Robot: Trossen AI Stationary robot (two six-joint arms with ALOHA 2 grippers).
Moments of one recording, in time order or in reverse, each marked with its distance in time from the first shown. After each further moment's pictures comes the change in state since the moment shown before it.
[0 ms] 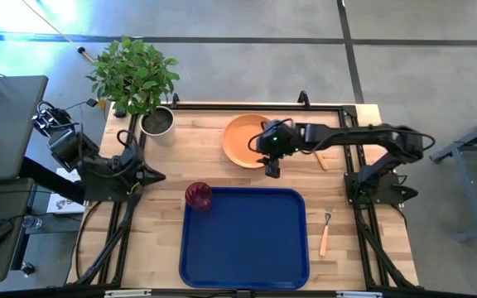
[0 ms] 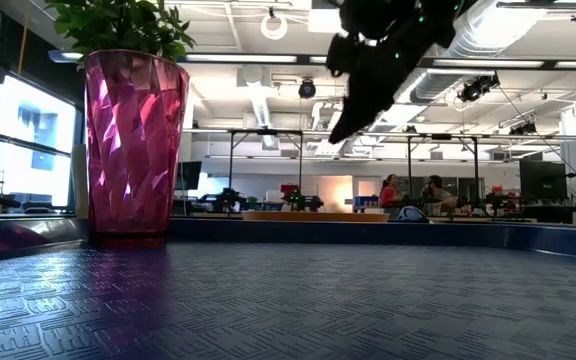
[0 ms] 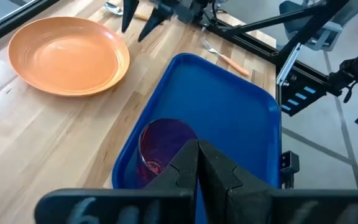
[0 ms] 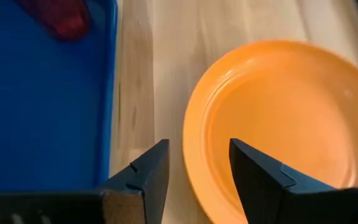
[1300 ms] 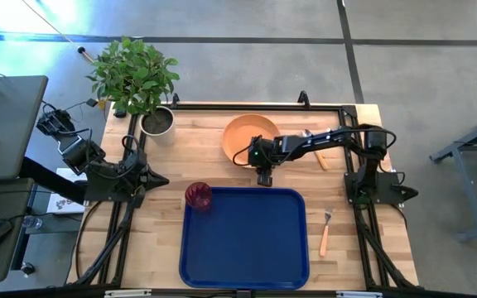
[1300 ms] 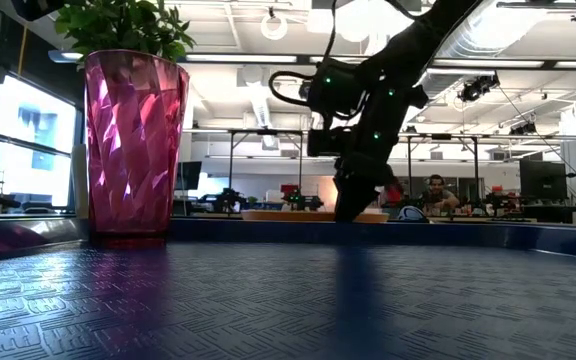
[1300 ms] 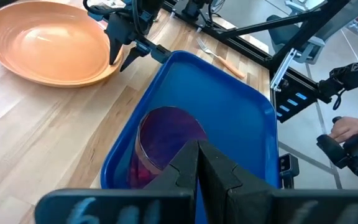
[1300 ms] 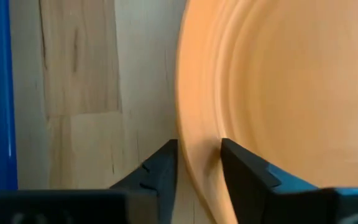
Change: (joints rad) left arm 0.001 -0.154 -0.280 0.219 0.001 0.003; right arm 0.019 0.321 0.000 0.066 0.062 0.032
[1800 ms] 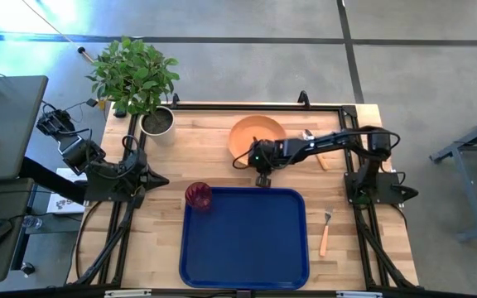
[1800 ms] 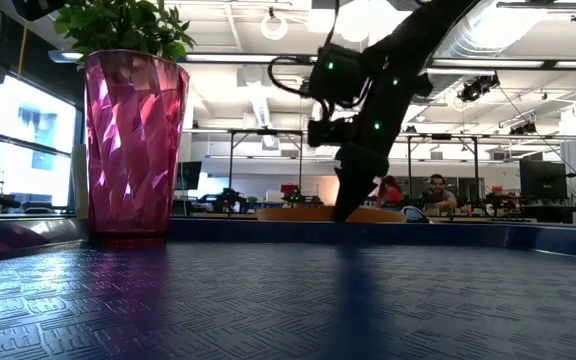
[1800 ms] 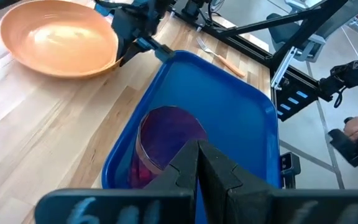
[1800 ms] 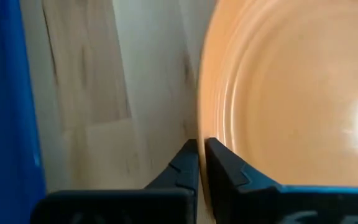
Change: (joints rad) left arm 0.000 0.000 0.000 -0.001 0.002 0.008; right arm 0.051 -0.040 0.001 -0.025 0.087 0.129
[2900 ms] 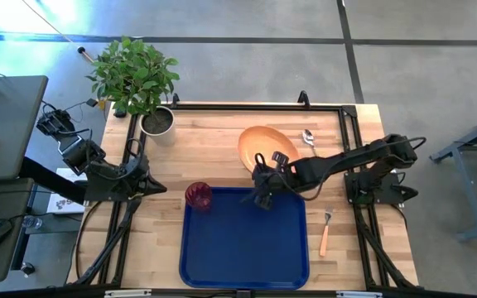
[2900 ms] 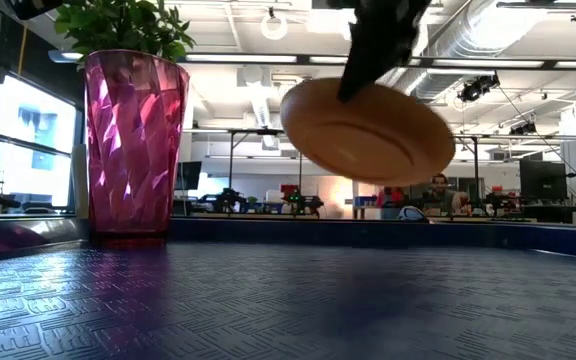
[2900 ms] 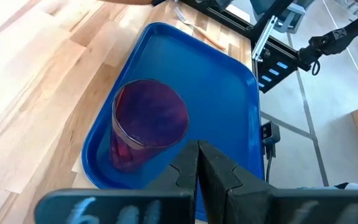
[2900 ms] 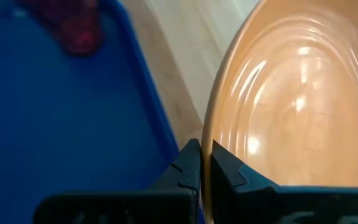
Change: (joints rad) left arm 0.000 0.000 0.000 -0.002 0.140 0.026; right arm 0.383 -0.180 0.280 -0.418 0.361 0.448
